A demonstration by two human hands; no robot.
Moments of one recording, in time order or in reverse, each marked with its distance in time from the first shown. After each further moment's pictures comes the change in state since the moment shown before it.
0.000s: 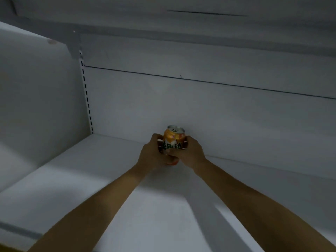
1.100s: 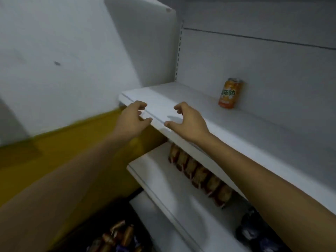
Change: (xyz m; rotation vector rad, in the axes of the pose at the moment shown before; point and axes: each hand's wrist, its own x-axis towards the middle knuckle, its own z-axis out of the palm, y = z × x) left_hand -0.293 0.014 -0.059 0.419 0.642 -0.297; right_hand -0.210 -0.035 0.003 -0.206 -0.474 -0.639
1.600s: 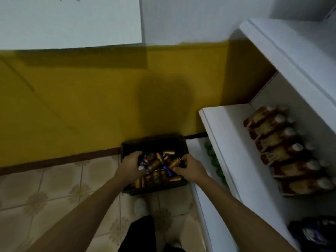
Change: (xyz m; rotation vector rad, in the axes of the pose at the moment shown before) left_hand -0.351 -0.238 -0.030 0.102 -0.335 -0.816; right_hand -0.194 -0.021 0.271 0.088 -0.977 0.203
